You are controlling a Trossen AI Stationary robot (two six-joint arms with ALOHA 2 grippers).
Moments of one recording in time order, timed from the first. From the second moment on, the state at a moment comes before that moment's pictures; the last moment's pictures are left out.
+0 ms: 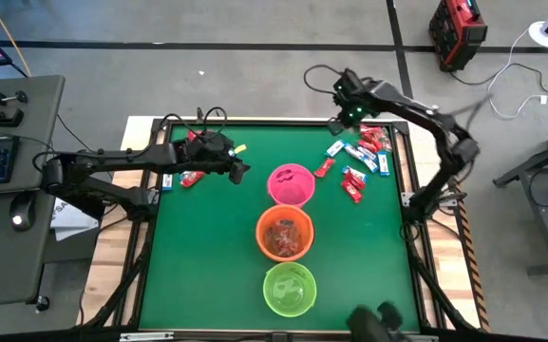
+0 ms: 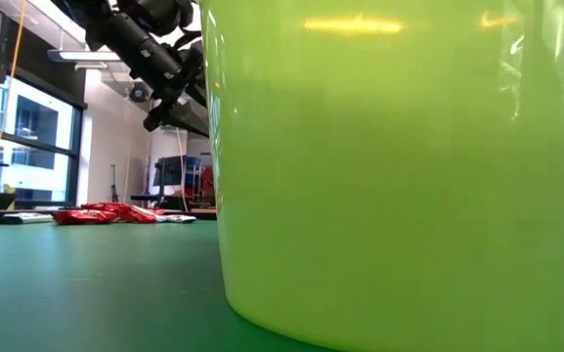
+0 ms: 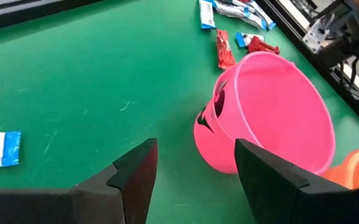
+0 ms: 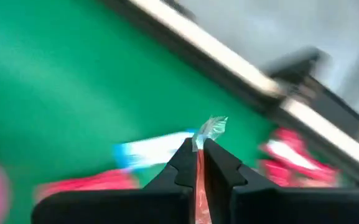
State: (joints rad) left arm 0.32 1.23 0.78 -0.22 -0.05 -0.58; right arm -0.80 1.66 1.41 -0.94 0.07 0.12
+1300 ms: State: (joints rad) left arm 0.32 1.23 0.78 -0.22 0.02 -0.43; right arm 0.02 1.65 1.48 -0.88 -0.30 0.27
